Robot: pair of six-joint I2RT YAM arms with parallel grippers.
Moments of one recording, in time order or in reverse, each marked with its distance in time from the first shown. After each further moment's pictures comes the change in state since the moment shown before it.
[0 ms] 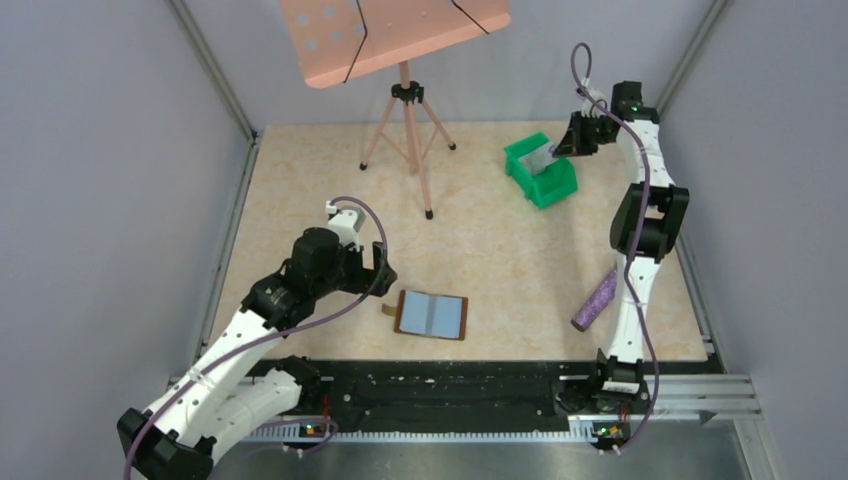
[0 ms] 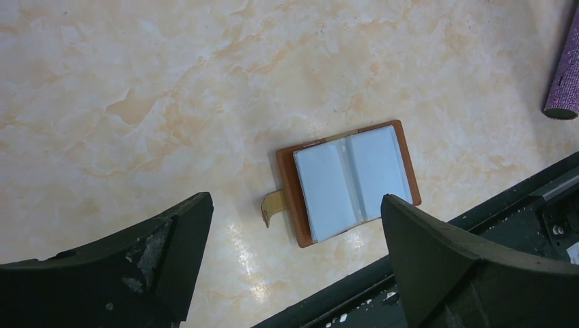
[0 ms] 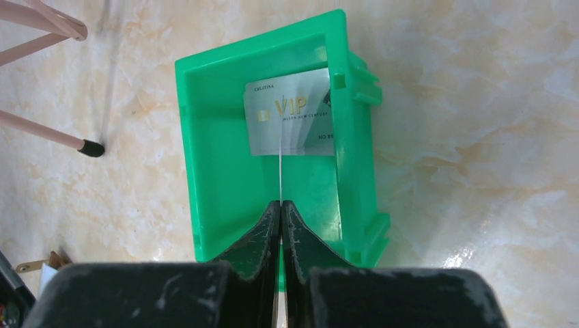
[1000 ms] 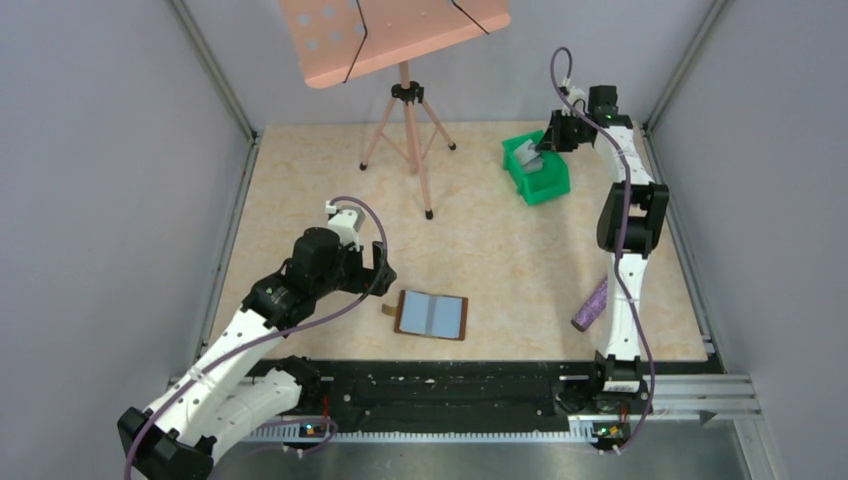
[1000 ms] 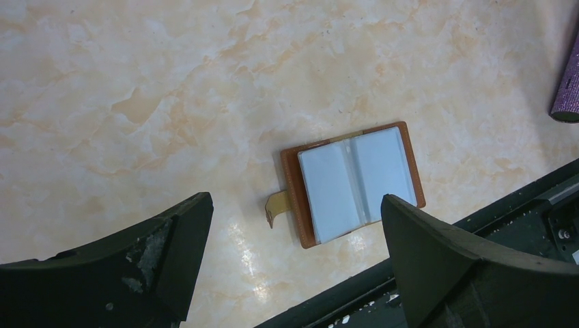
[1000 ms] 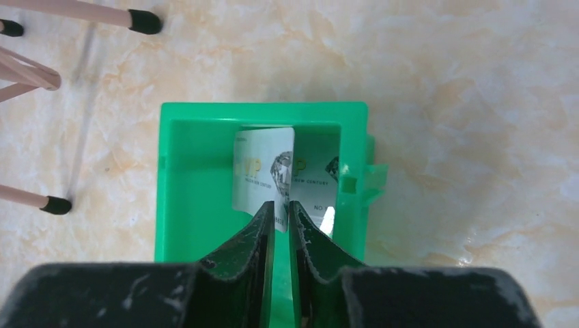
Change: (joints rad) left arm 0.000 0.005 0.000 -0.001 -0.014 -0.001; right arm 0.070 0.097 0.043 0.217 0.044 0.078
